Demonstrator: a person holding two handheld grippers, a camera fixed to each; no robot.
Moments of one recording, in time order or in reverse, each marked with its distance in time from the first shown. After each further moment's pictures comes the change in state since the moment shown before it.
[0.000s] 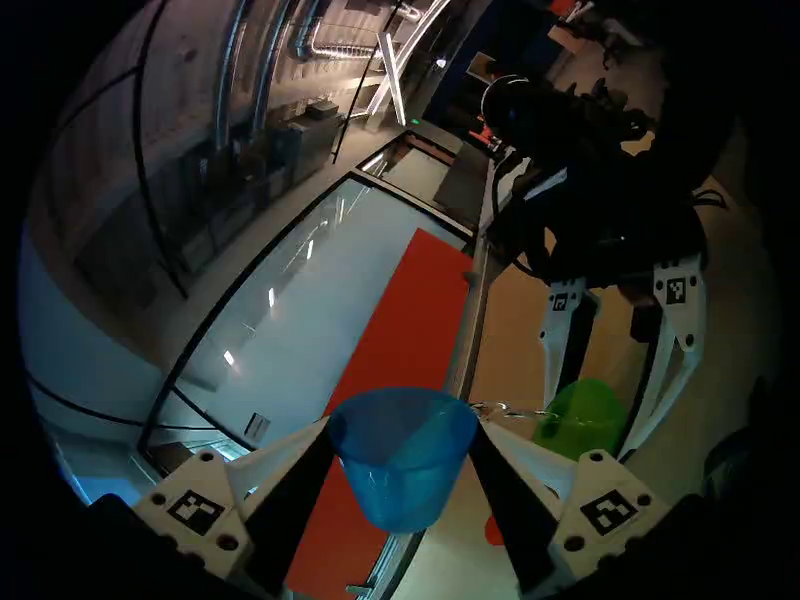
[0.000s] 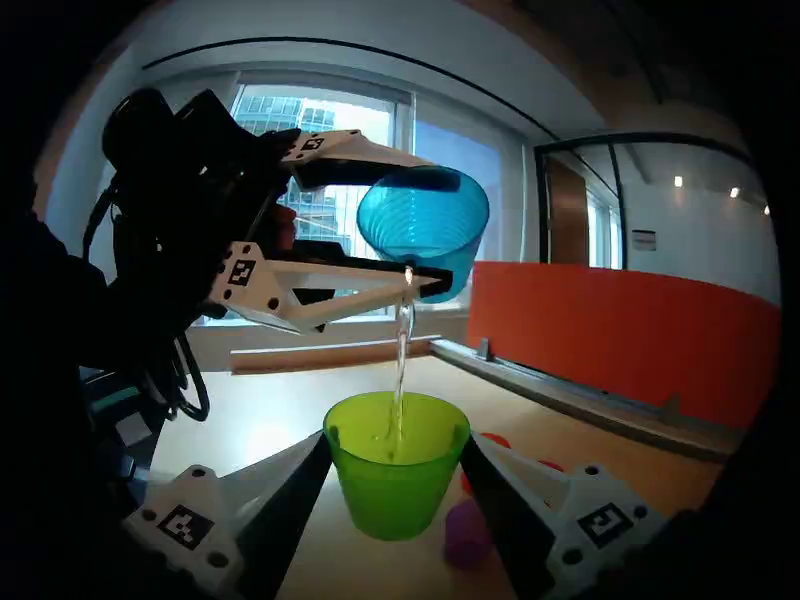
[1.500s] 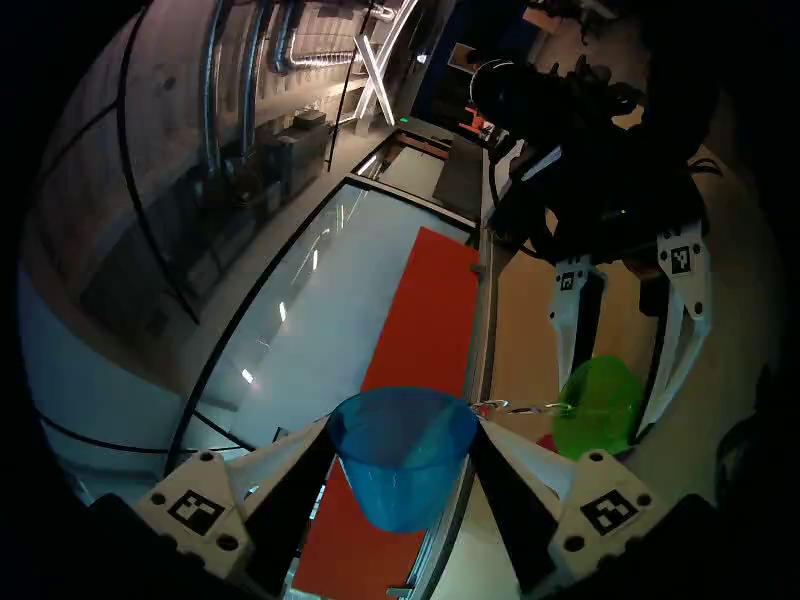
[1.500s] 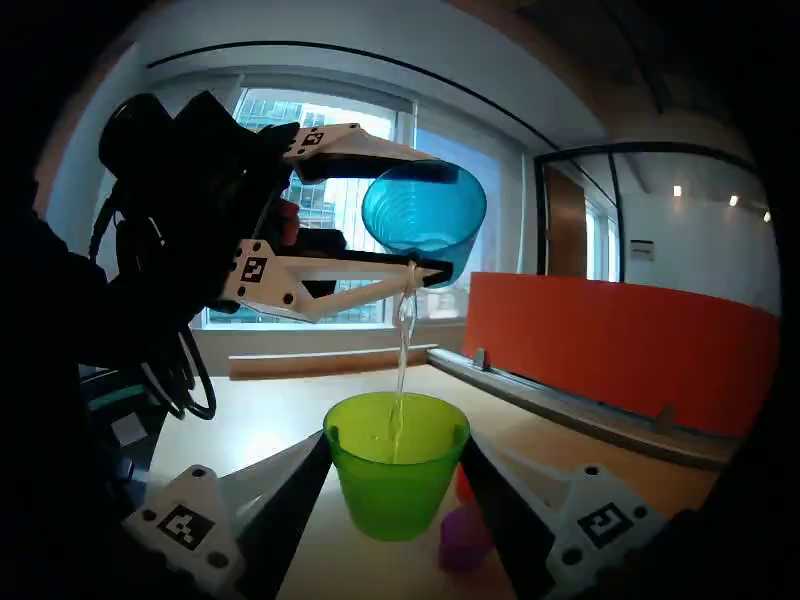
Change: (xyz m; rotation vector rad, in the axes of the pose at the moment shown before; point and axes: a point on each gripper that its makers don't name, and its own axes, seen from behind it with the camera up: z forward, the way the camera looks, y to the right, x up) left arm 0.013 -0.017 -0.007 0.036 -0.003 0.116; right arm 0.011 0.000 -0.006 -0.010 0.025 -0.018
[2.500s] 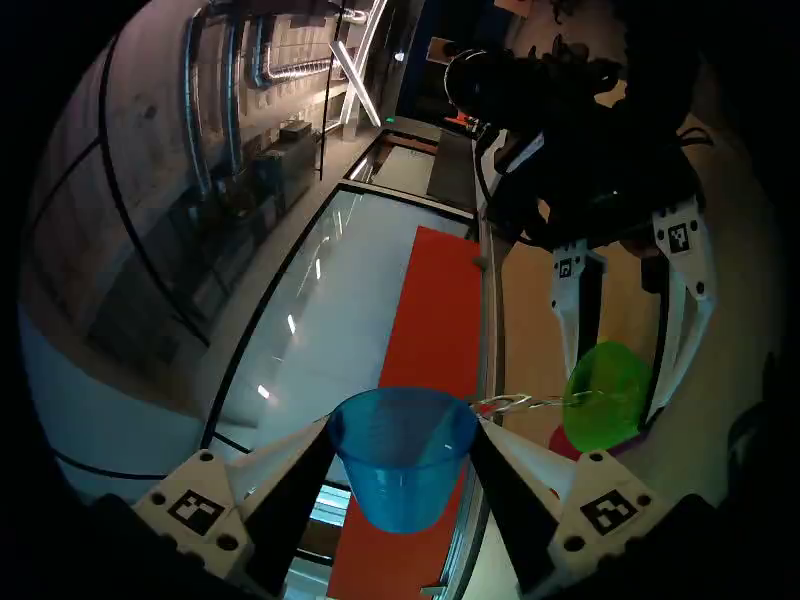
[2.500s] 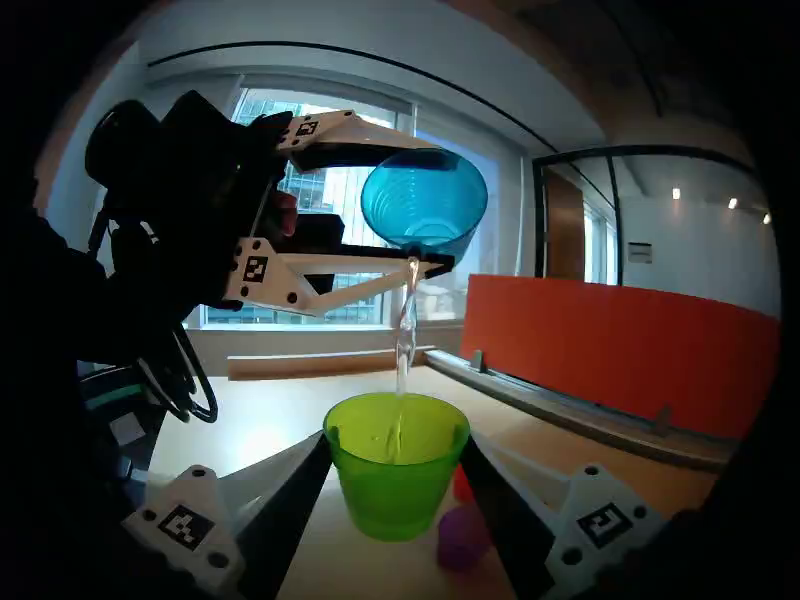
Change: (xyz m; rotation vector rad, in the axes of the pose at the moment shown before) left arm 0.013 -0.007 -0.002 0.022 -0.004 0.112; right arm 0.001 0.001 -0.003 -0.010 0.006 -0.005
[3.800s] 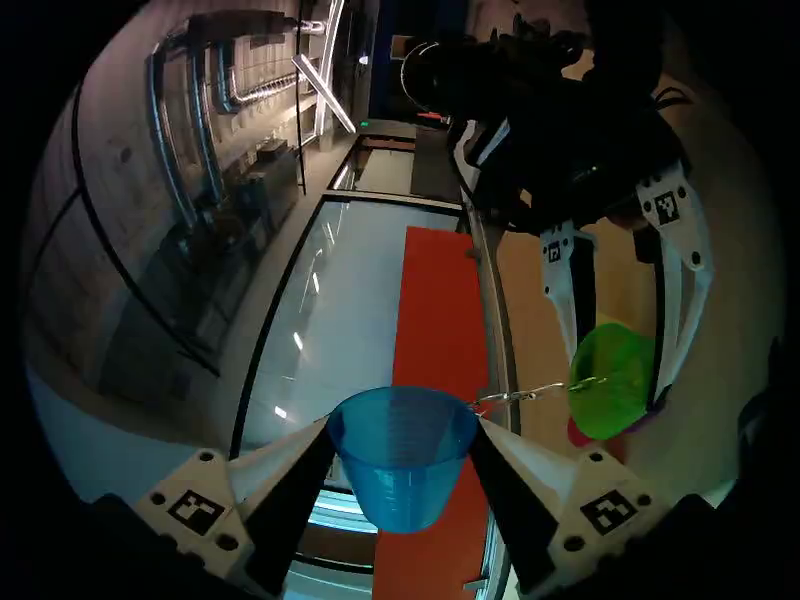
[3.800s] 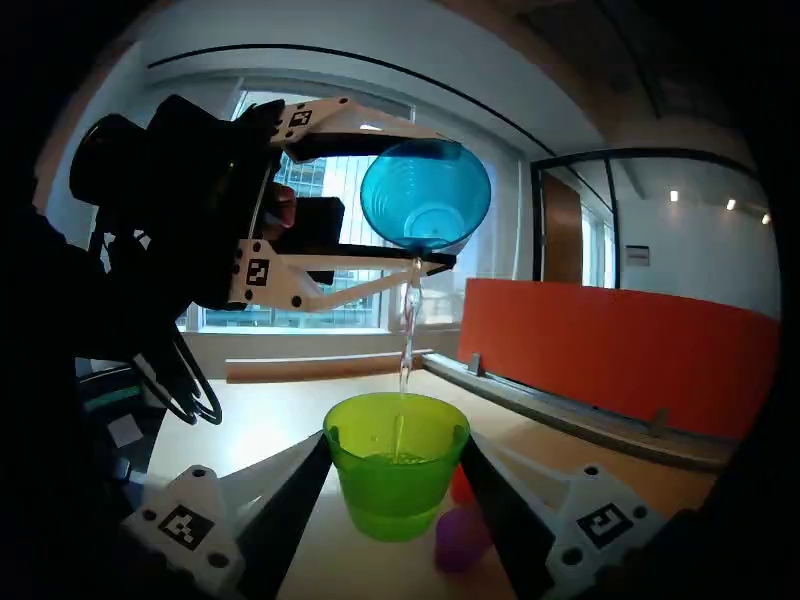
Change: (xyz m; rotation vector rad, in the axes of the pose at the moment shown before) left arm 0.010 -0.005 0.003 0.003 0.003 0.156; right arm 0.003 0.002 -0.002 -0.008 0.014 -0.003
